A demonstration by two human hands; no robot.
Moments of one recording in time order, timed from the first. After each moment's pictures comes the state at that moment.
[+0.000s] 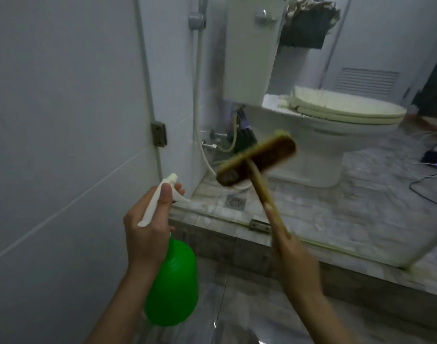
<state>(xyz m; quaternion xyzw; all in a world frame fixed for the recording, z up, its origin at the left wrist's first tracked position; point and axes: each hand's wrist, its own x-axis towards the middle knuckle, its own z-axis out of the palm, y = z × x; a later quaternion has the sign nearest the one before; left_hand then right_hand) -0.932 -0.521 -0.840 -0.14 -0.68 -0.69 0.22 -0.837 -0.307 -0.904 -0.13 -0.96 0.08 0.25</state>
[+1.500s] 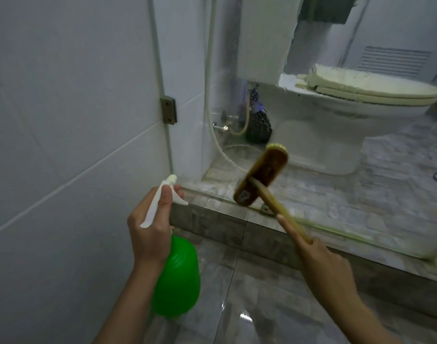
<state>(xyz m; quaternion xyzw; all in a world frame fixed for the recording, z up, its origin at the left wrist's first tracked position) -0.931 -0.534 -0.898 -0.12 -0.68 -0.69 0.23 -0.810 -0.279 -0.931 -0.09 -0.98 0.01 0.17</state>
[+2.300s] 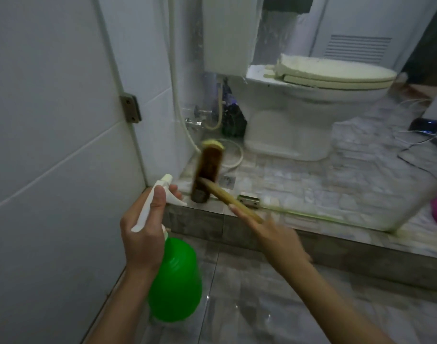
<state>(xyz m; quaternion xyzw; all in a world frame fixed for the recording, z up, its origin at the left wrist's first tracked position) -0.904 -0.499 -0.884 -0.14 -0.68 -0.70 0.17 -0.844 -0.277 -0.954 -0.04 -1.00 -0.03 0.09</state>
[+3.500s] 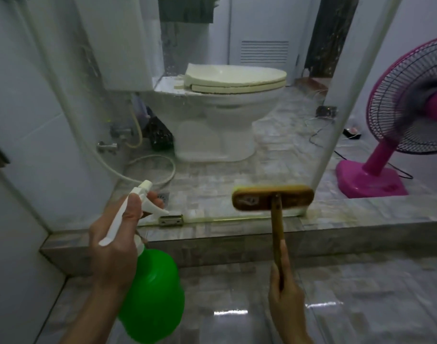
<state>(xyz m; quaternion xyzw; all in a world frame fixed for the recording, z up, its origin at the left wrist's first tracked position) -0.884 -0.389 -0.857 -0.27 -0.66 -0.70 0.07 -0.707 -0.210 -1.020 -0.37 -0.80 0.31 0.36</state>
